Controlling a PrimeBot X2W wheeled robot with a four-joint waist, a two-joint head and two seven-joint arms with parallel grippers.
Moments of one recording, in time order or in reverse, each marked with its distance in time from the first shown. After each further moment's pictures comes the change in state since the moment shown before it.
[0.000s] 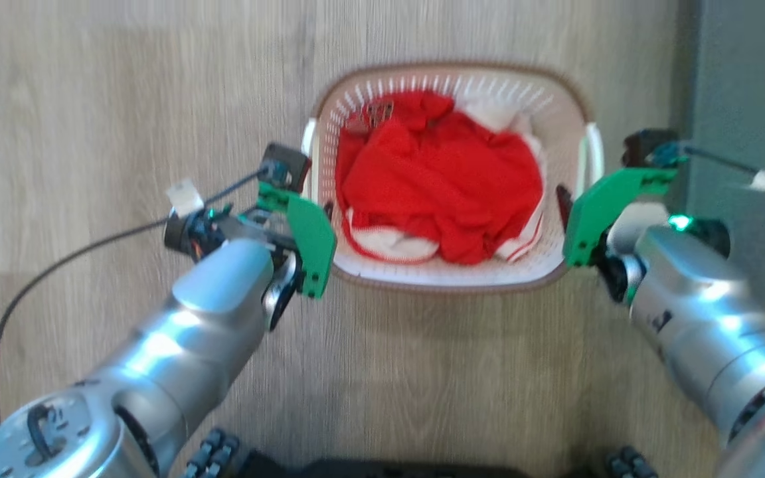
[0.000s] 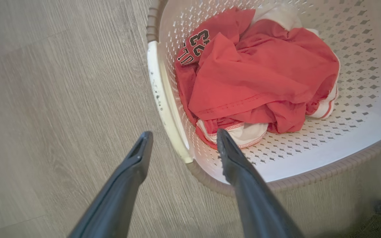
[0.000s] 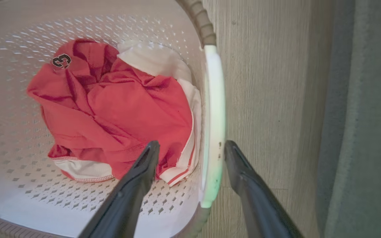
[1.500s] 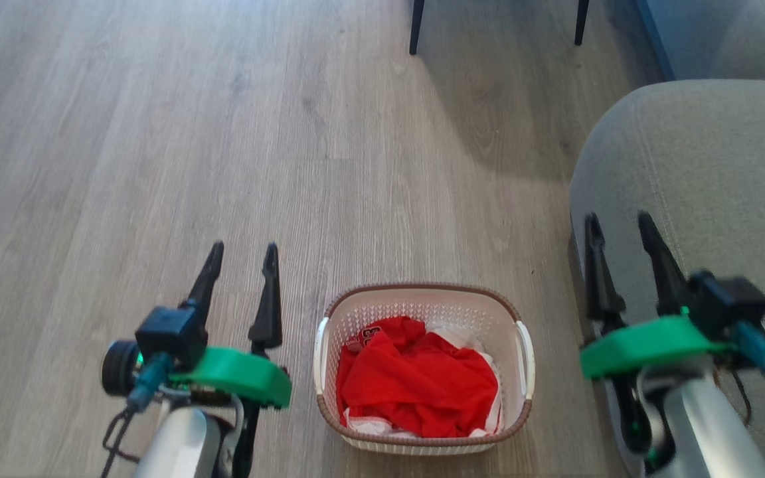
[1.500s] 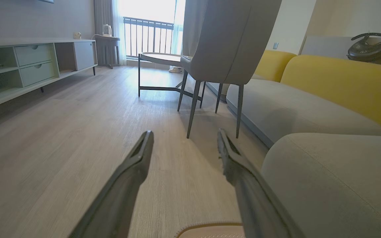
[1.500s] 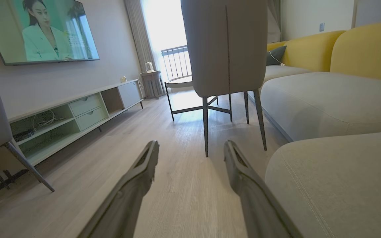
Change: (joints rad) left arm 0.838 0.022 1.002 -0.954 0.749 -0.026 -0.222; right arm 0.827 0.067 -0.878 -1.196 -0.845 0.000 -0.162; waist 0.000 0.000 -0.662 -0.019
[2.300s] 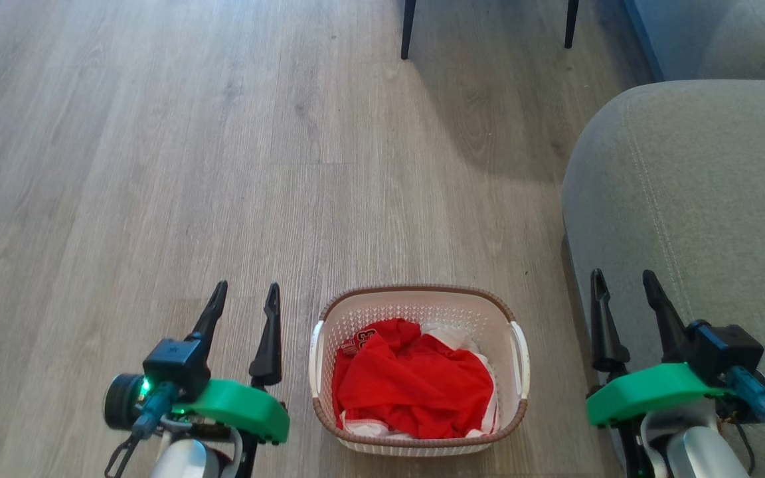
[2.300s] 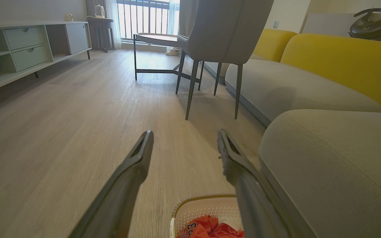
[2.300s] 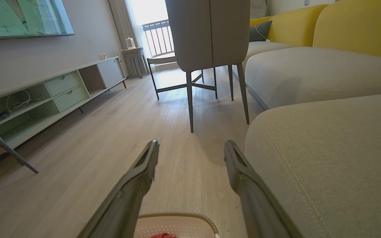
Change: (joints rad) left arm 0.087 -0.003 0.014 0.025 0.042 -0.027 0.001; right arm 0.138 0.010 -0.041 0.005 -0.026 0.000 0.000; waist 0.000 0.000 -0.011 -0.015
